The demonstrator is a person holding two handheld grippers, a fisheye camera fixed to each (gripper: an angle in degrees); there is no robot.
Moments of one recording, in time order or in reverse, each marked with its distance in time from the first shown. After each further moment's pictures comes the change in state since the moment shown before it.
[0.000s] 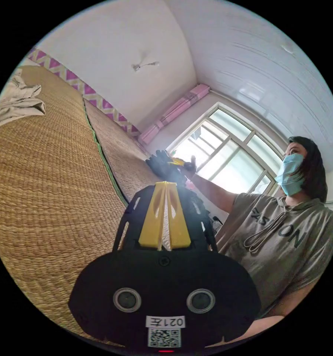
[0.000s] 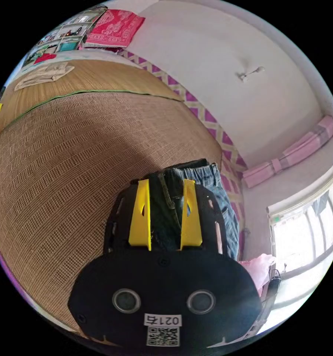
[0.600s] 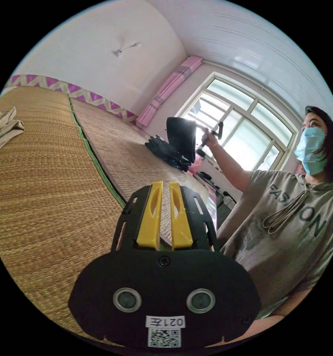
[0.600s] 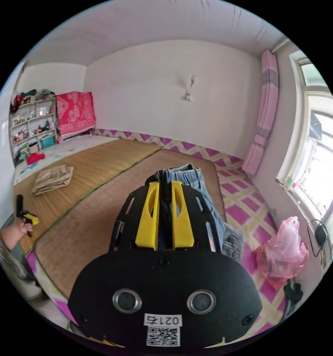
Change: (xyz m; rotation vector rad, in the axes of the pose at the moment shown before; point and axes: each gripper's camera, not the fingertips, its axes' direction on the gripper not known) left arm 0.070 -0.073 0.002 -0.172 -0.069 0.114; right arm 0.033 0.018 -0.184 0.381 -0.211 0.435
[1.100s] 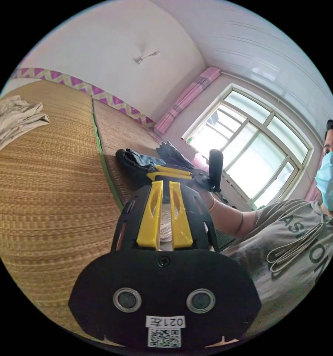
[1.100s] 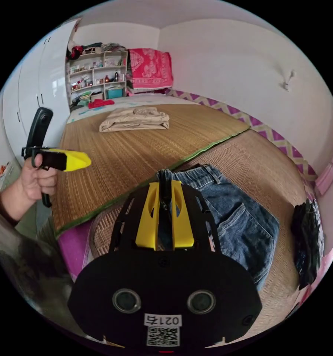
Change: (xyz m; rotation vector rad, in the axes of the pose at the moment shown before) left arm 0.128 -0.023 -0.125 0.107 -0.197 -0.125; right arm -0.345 0.137 0.120 -0.187 -0.354 -0.209
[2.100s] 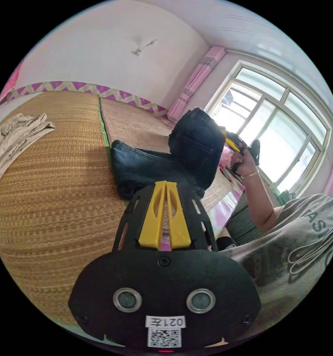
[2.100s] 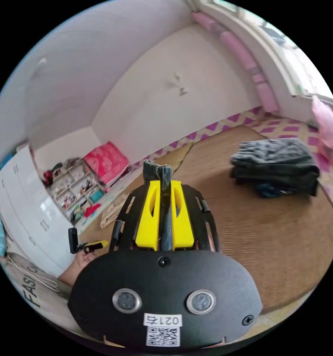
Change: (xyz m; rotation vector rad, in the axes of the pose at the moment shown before) left arm 0.170 -0.217 -0.010 -0.174 -0.130 0.128; right arm 0.280 0.274 -0.194 0.494 -0.021 0.744
